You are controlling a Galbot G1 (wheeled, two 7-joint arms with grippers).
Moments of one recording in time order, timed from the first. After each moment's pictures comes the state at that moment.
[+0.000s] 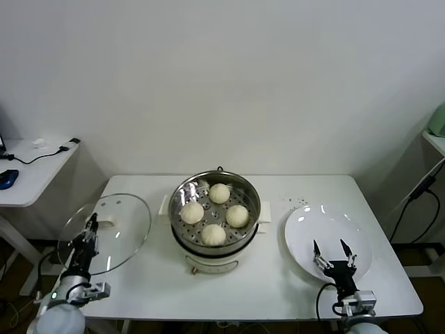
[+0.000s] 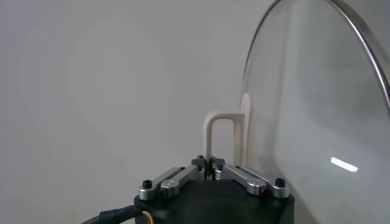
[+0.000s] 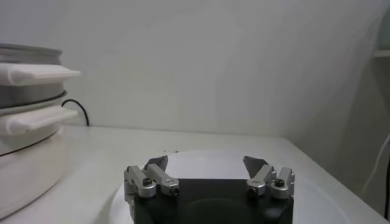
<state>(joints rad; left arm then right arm) 1.47 -1.12 -0.66 -1.83 1.04 0.12 -0.17 -1.47 1.25 0.57 1.68 0.26 0.13 0.01</state>
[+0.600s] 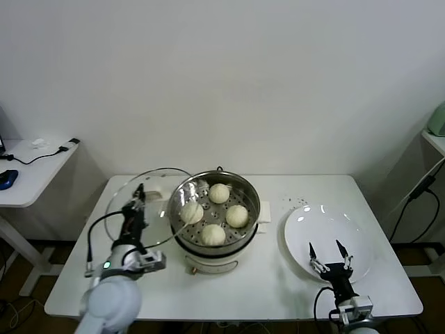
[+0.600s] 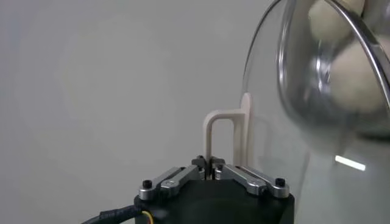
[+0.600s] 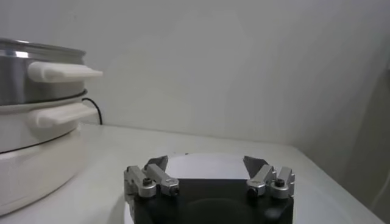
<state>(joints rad) 1.27 -1.19 -0.30 -2.11 1.20 0.50 0.16 -1.50 1.25 0.56 1.70 0.21 0.17 0.00</state>
